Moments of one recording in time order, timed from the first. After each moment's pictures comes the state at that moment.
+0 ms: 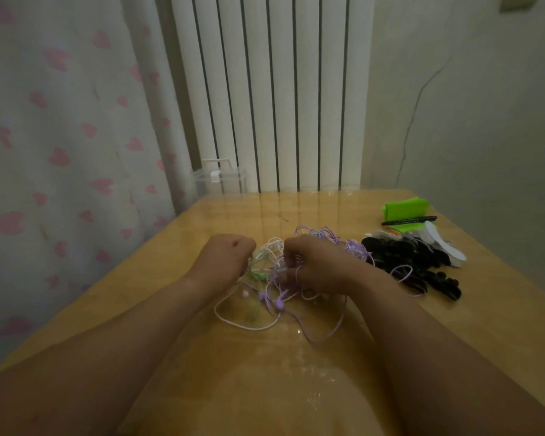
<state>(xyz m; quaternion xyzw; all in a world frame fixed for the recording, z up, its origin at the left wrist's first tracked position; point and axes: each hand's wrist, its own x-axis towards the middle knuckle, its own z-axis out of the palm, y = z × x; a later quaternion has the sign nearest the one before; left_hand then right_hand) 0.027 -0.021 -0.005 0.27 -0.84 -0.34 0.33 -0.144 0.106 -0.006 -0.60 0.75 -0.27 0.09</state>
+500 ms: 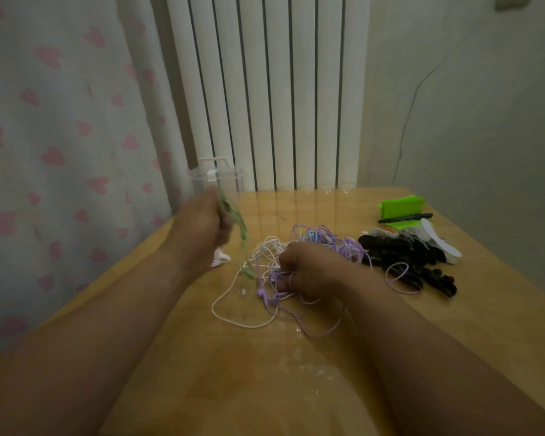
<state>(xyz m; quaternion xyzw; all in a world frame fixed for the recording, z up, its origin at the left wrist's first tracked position) 0.028 -0.016 0.049 0.22 -0.62 -0.61 0.44 -0.144 0.098 -0.015 -0.63 0.76 -0.17 0.05</state>
